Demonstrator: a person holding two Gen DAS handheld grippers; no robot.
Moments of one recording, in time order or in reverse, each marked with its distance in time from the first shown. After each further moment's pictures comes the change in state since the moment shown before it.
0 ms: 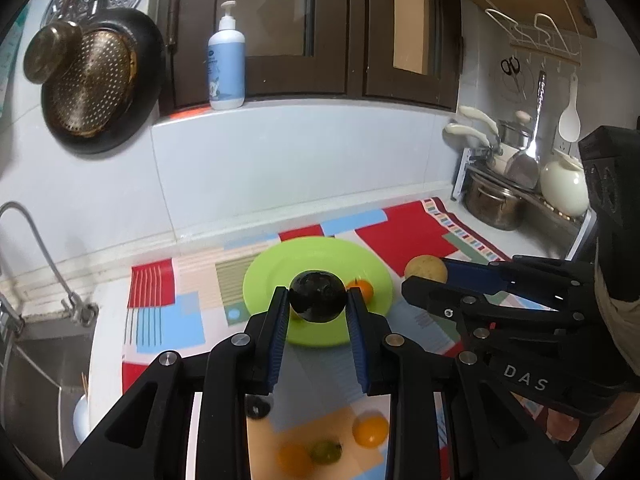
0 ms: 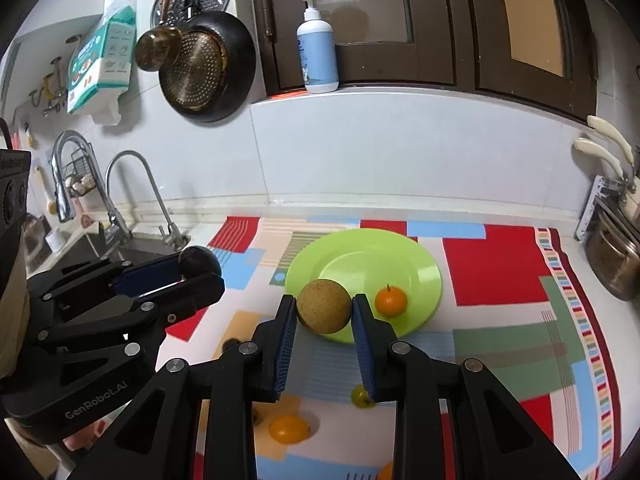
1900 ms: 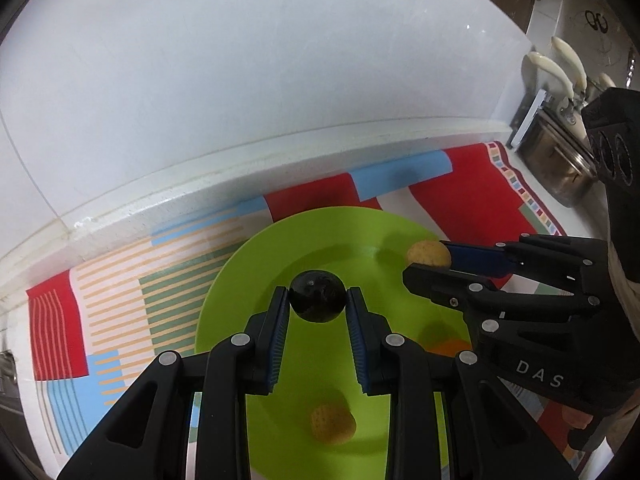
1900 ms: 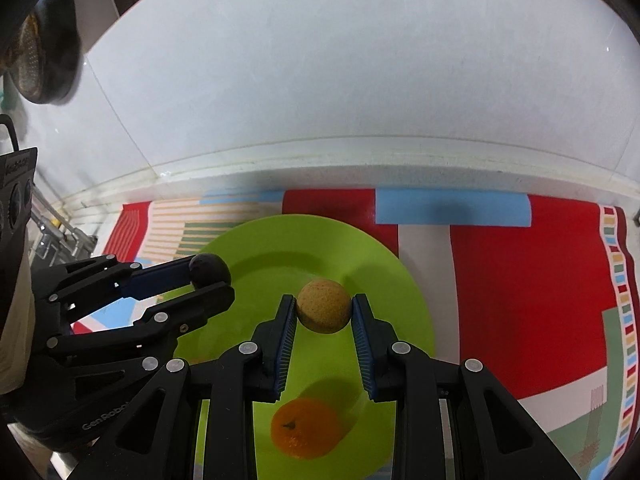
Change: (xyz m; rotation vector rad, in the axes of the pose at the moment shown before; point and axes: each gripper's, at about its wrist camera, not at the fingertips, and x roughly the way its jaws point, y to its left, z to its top) left arm 0.251 0.041 0.032 -0.033 0.364 -0.076; right arm 0.222 -0.105 0.048 0.094 0.324 0.011
